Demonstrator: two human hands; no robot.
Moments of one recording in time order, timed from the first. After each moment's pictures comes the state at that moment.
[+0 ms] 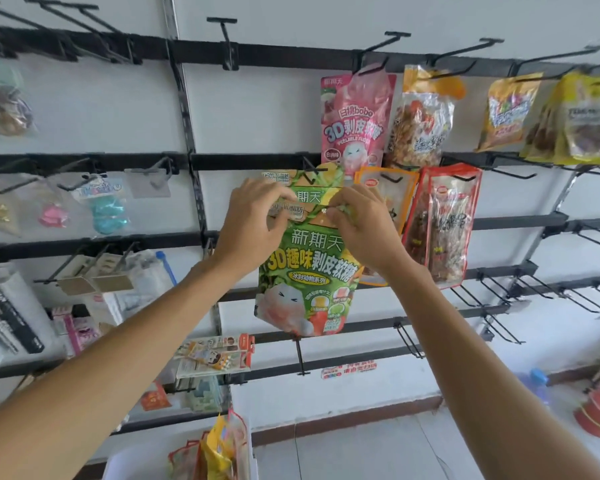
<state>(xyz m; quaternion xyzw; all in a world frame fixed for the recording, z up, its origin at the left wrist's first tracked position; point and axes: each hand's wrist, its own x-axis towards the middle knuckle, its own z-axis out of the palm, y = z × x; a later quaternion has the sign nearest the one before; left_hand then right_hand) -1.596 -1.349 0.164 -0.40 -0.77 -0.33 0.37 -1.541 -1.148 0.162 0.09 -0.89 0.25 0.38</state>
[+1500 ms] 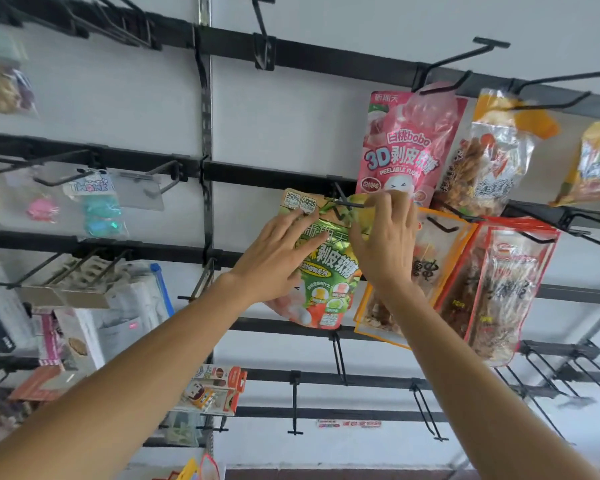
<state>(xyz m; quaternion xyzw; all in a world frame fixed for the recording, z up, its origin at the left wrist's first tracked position) -1.707 -1.319 0.112 -0.39 -0.86 0.02 0.32 -1.663 -1.119 0.146 0.03 -0.85 0.12 0.51</state>
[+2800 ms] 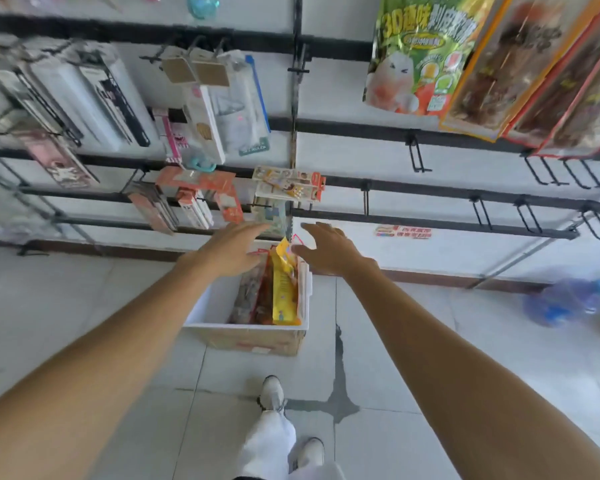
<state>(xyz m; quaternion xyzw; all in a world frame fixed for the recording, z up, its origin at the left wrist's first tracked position) -1.461 -1.537 -0.063 -0.19 -0.96 -0.13 -0.17 -1.448 -1.322 -0.073 0.04 -0.96 0.22 -0.18</state>
